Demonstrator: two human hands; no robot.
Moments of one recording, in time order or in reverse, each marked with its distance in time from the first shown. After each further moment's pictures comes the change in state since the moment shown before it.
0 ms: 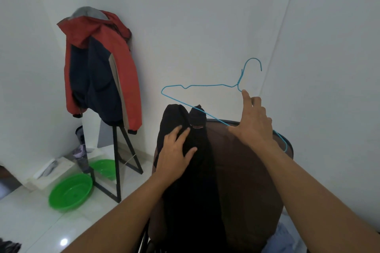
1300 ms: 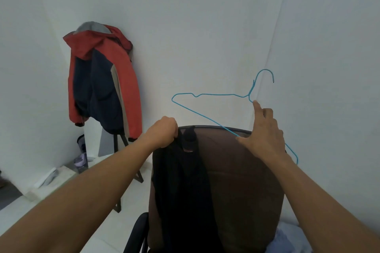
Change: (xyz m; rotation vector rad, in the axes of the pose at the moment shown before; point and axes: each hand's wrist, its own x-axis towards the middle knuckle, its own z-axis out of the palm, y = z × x) left_hand 0.095 0.018 -0.076 0.353 -0.469 -0.074; right_hand -0.022 0.035 -0.023 -0.009 0.054 0.023
